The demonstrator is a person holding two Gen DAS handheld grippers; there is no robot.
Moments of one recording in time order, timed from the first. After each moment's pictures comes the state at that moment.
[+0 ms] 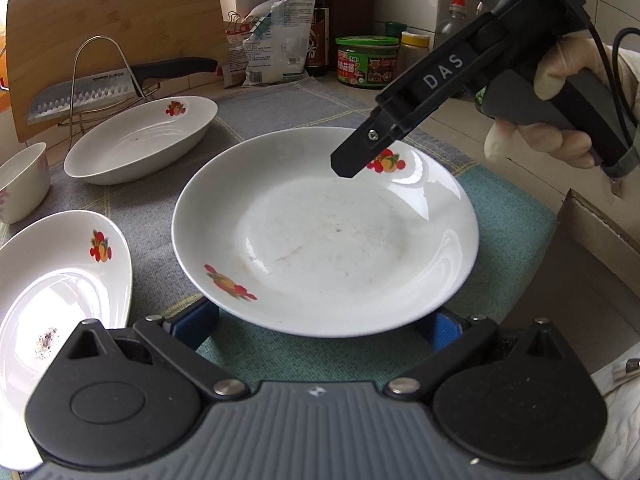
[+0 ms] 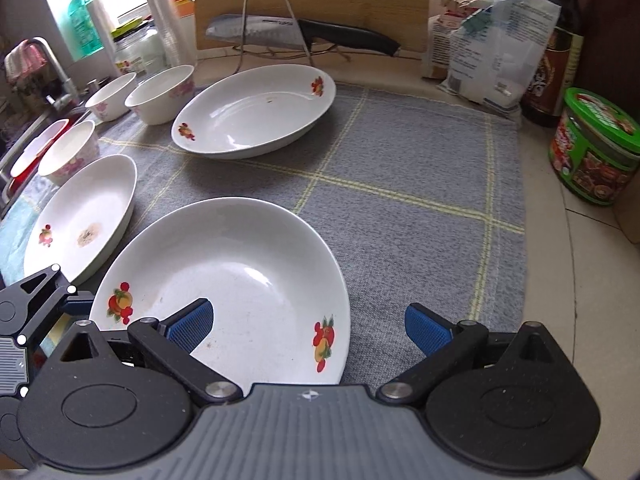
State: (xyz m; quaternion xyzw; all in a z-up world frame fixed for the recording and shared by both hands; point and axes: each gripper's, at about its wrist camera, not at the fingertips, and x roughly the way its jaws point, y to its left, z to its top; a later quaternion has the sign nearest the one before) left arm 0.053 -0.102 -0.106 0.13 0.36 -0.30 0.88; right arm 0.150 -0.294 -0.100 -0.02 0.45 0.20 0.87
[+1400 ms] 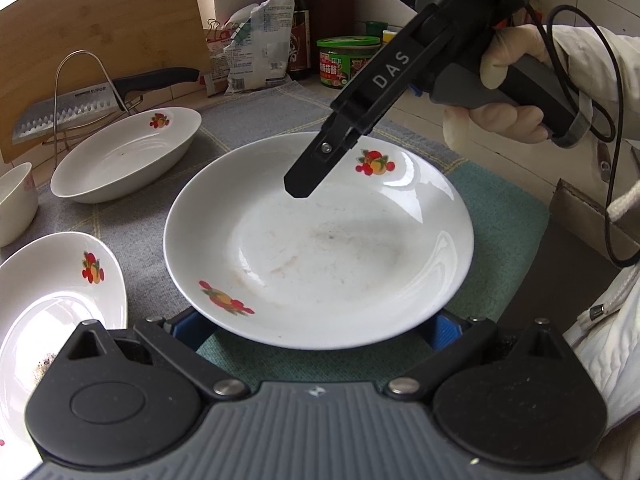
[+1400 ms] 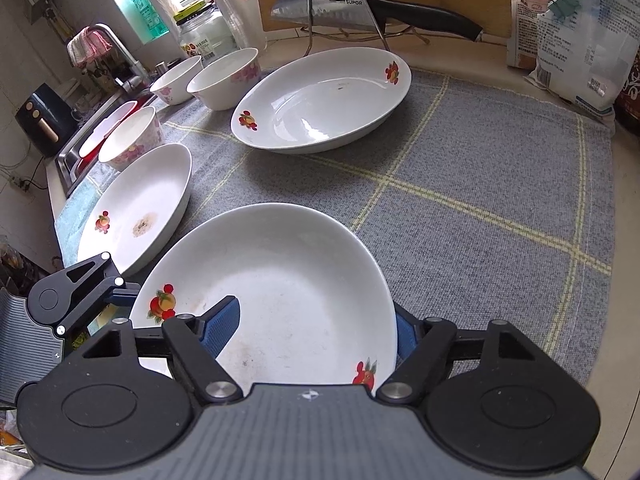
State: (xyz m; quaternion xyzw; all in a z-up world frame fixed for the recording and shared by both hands) left arm 0.057 -0.104 -0.107 0.15 0.35 -0.32 0.87; right arm 0.184 -0.292 -0.108 0.00 0.47 0.32 0.82
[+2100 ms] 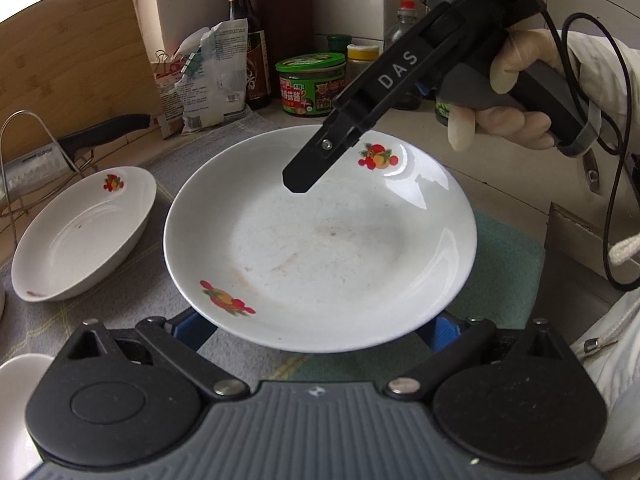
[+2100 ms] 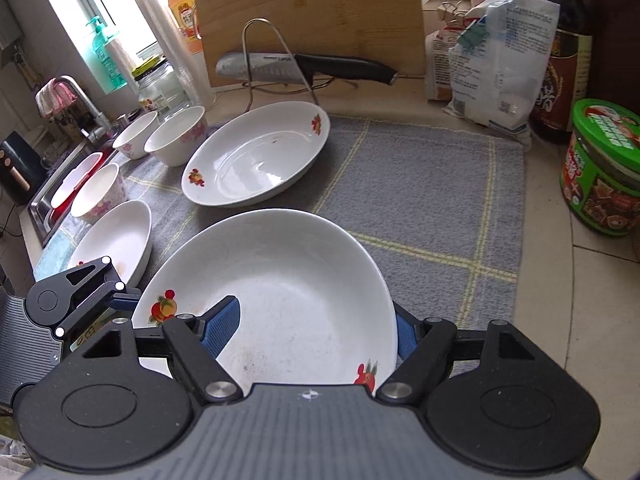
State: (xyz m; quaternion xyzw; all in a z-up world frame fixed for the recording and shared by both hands) left arm 0.101 -0.152 -0.092 0.18 0.33 -0.38 0.84; right arm 0.188 -0.344 -0.078 0.03 0.43 0.25 0.87
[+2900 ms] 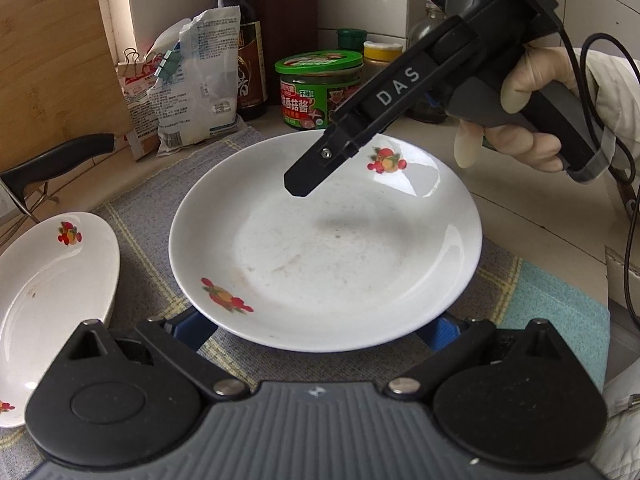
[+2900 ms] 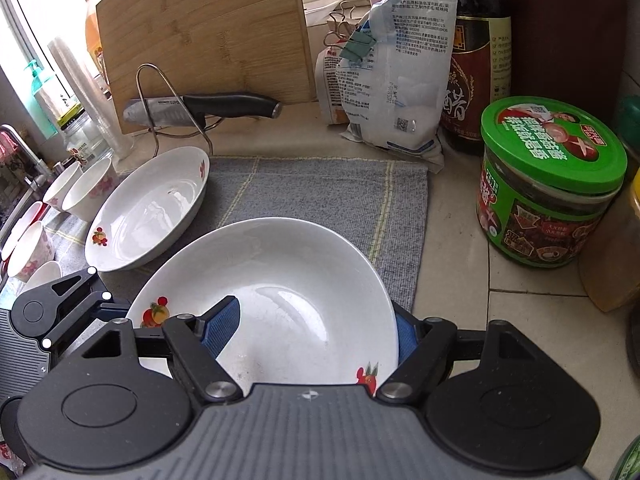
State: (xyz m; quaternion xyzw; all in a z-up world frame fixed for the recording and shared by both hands) left arm 0.177 -0.196 -0.111 0.18 0.33 -0.40 0.83; right arm 0.252 -0.399 -0.094 0.06 0.42 0.18 0.89
